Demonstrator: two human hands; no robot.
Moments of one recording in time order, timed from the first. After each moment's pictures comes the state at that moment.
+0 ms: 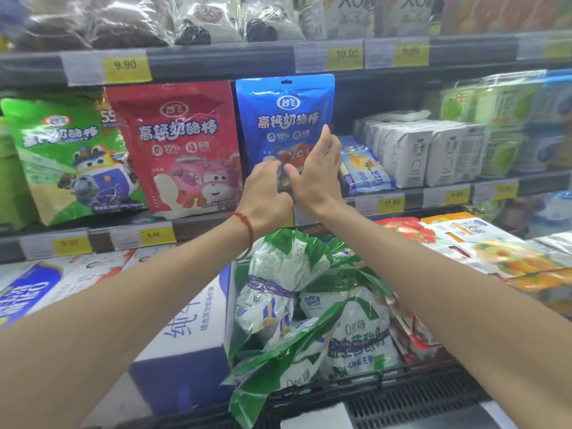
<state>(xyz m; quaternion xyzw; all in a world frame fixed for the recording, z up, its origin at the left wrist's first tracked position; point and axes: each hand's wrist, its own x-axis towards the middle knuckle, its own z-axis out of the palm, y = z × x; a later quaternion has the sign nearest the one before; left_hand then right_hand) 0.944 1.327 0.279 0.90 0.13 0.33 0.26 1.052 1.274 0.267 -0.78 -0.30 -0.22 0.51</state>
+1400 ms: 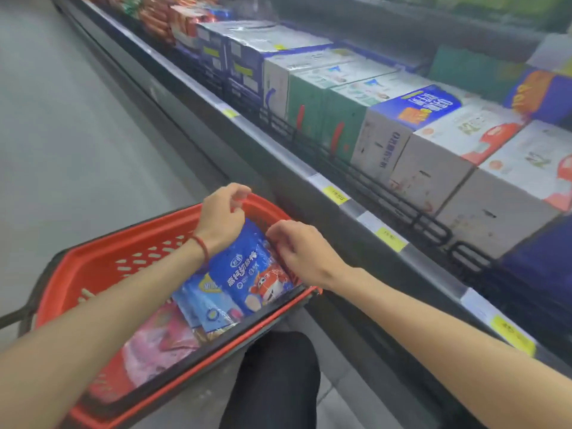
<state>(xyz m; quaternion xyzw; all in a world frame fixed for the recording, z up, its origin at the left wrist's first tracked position) 0.330 1.421 0.006 0.62 0.65 0.39 0.21 0.519 1.392 -0.007 -0.47 -0.83 0.22 0.21</state>
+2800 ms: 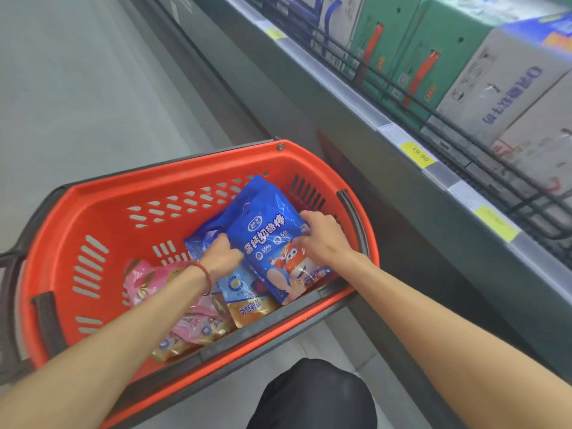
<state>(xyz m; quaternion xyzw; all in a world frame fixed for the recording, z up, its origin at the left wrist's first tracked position) 0.248 1.395 -0.212 0.38 0.74 0.24 0.50 0.460 1.434 -0.123 -0.60 -0.74 0.28 0.07</state>
